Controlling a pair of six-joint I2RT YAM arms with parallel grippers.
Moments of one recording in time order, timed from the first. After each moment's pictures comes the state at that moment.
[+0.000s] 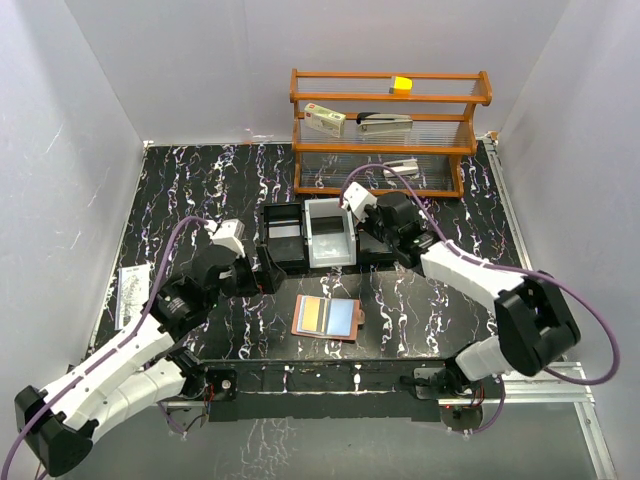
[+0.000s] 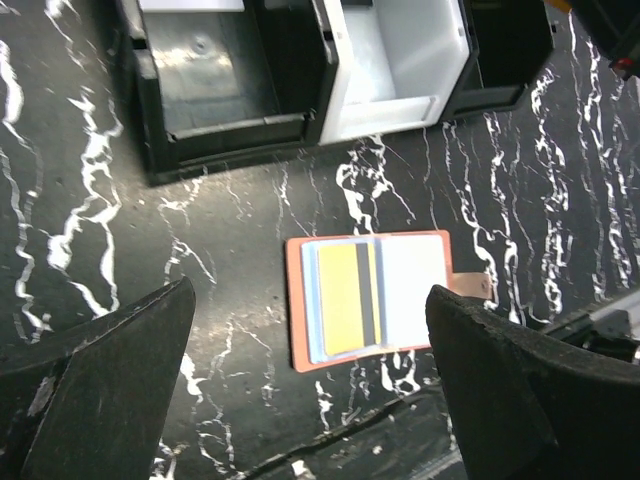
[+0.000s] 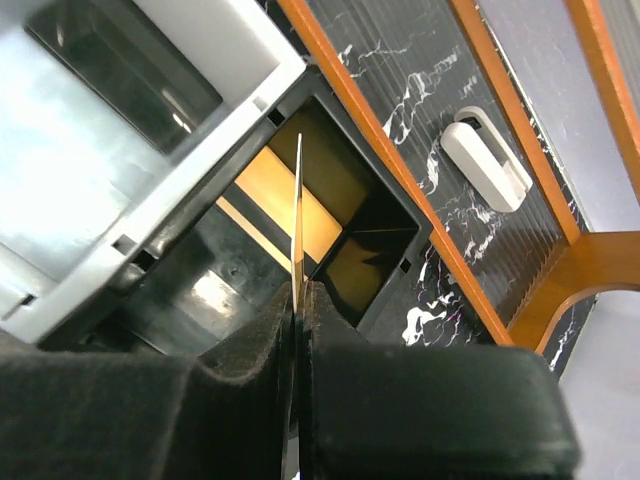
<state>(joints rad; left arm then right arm) -0.71 0.77 0.65 -0.47 -0.12 -0.67 0.53 1.39 0.85 0.04 0.13 -0.56</state>
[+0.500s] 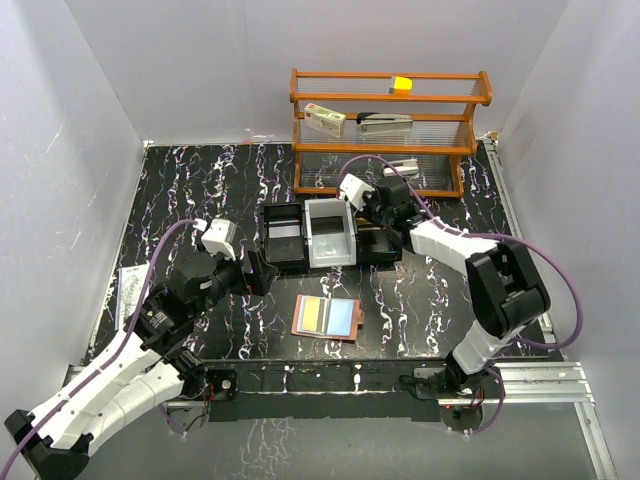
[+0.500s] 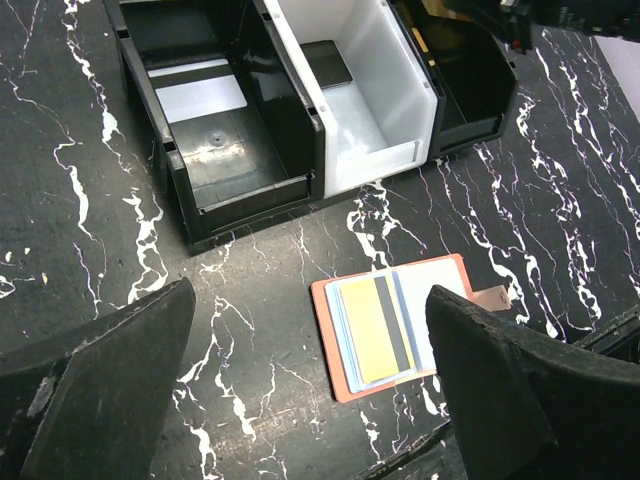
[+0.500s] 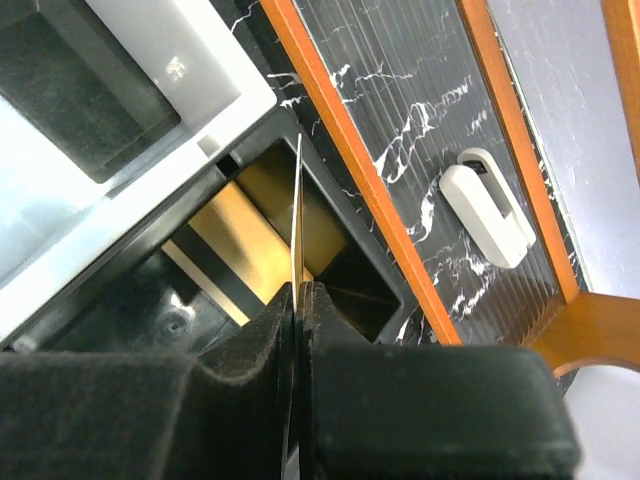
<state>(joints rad) -0.71 0.63 0.64 -0.42 -0.17 -0.43 0.43 1.62 0.97 0.09 0.00 -0.72</state>
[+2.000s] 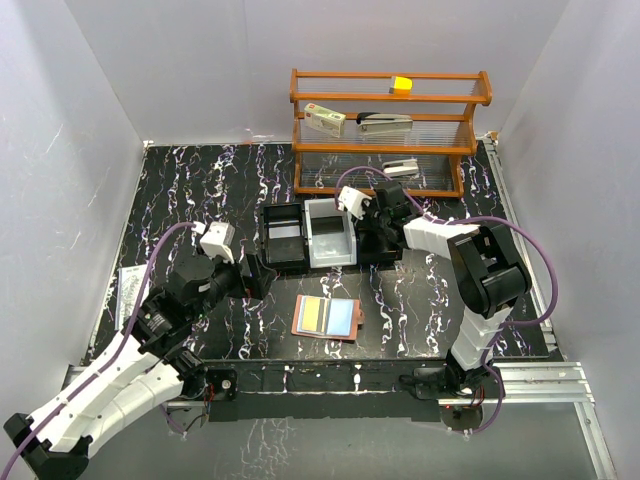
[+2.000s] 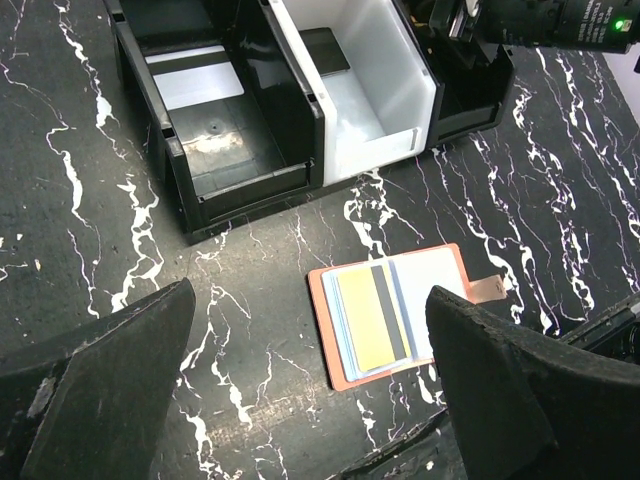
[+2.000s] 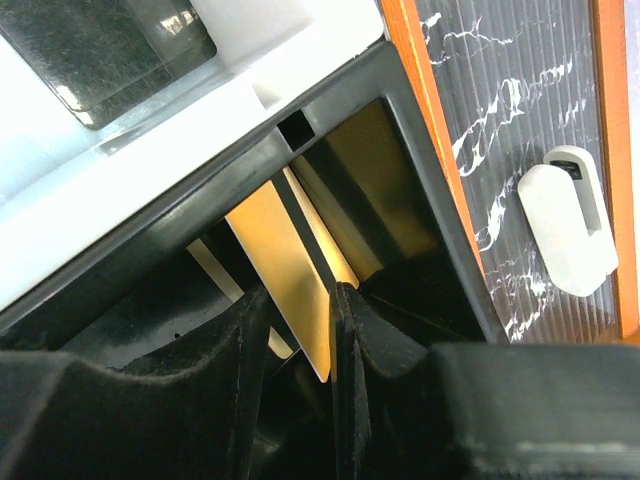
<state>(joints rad) -0.71 0.59 0.63 -0.45 -0.16 -0.44 0.39 1.81 1.02 0.09 -0.07 -0.84</state>
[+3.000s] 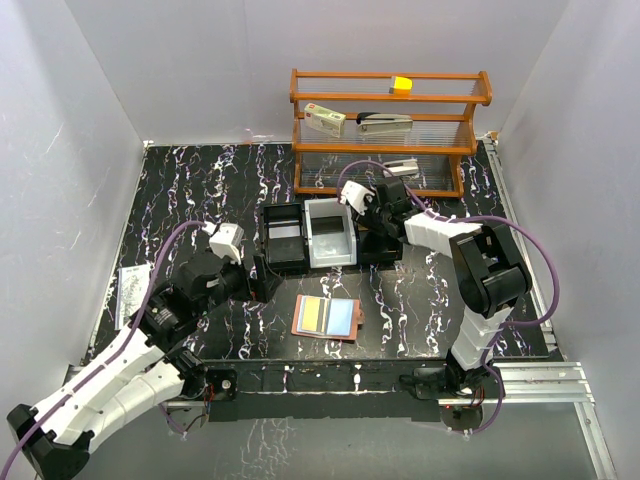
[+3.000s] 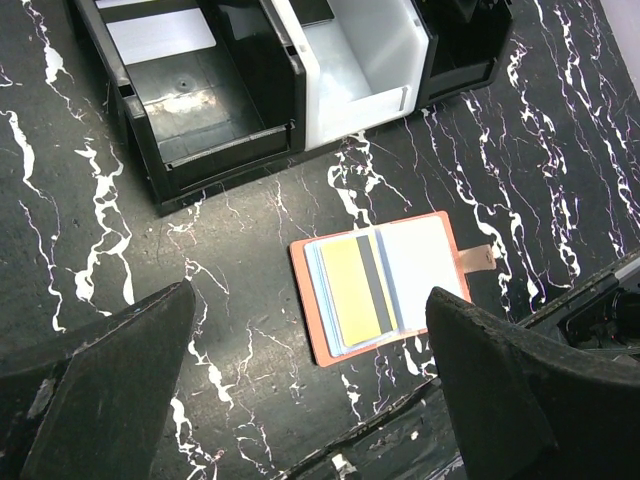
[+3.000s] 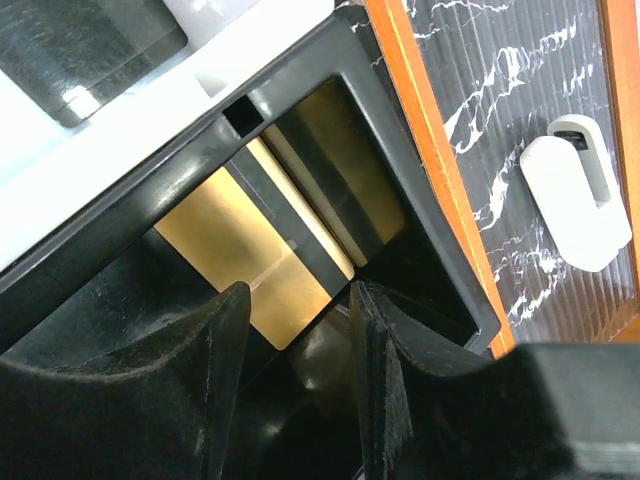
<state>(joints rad) -0.71 0.65 0.63 -0.47 -0.09 -0.48 0.37 1.81 1.06 0.02 -0.05 -0.79</state>
